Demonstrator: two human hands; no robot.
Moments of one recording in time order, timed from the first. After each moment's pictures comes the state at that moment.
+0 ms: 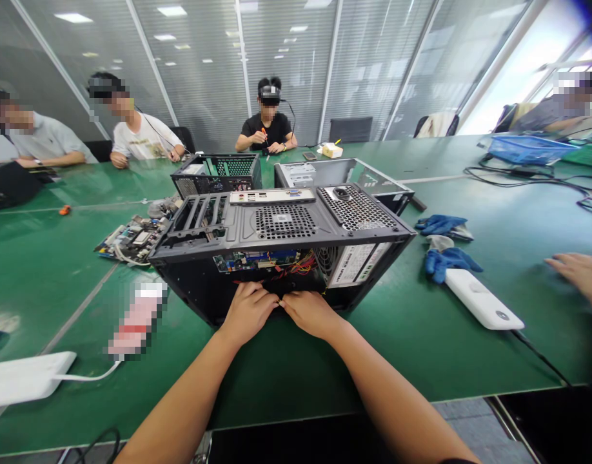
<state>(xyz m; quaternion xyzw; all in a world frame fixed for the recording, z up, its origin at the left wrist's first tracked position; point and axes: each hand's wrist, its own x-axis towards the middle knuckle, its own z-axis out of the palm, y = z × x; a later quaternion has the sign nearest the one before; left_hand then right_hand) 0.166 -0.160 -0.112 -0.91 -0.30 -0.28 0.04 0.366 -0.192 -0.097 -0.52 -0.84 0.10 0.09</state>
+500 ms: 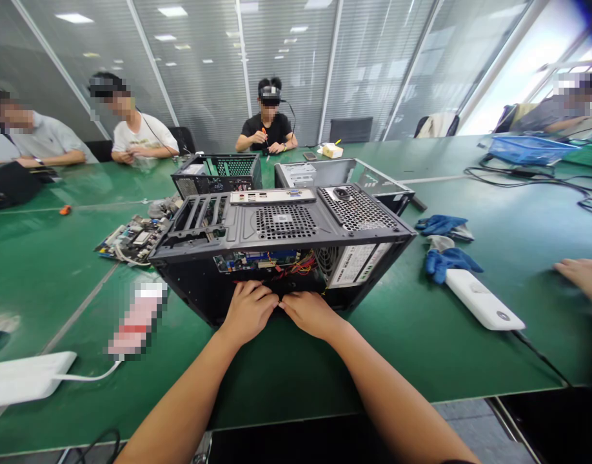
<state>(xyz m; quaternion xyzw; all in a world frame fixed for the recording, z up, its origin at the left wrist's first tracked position) 0.165 -0.161 -0.110 -0.91 -0.32 -0.24 0.05 0.366 -0.192 -0.098 -0.52 -0.84 0.11 0.10</state>
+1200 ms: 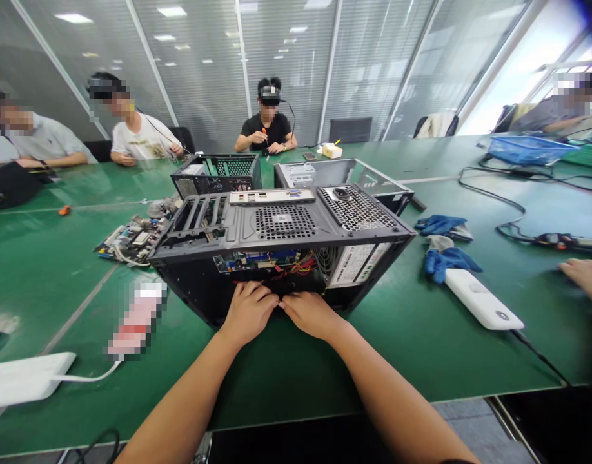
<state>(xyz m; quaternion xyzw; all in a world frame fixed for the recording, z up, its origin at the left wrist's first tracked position) 0.168 -0.163 -0.108 -0.91 -0.32 -0.25 0.07 0.366 -0.192 -0.098 -0.51 -0.85 0.09 0.09</state>
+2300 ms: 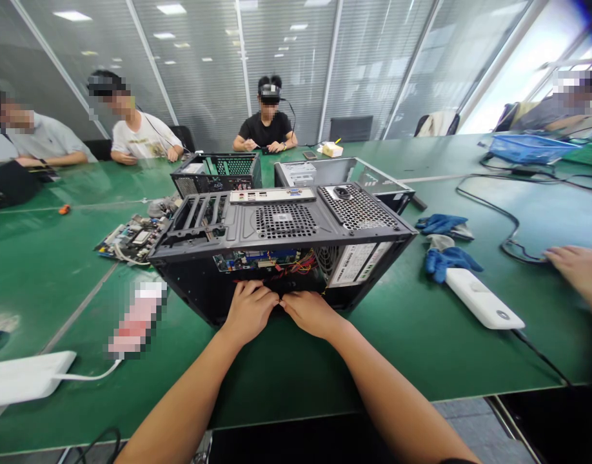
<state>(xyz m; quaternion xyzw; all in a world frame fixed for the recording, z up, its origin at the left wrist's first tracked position) 0.169 -0.164 -0.111 -0.91 -0.33 -0.26 0.05 0.366 -0.192 -0.096 -0.52 -0.84 0.12 0.09</state>
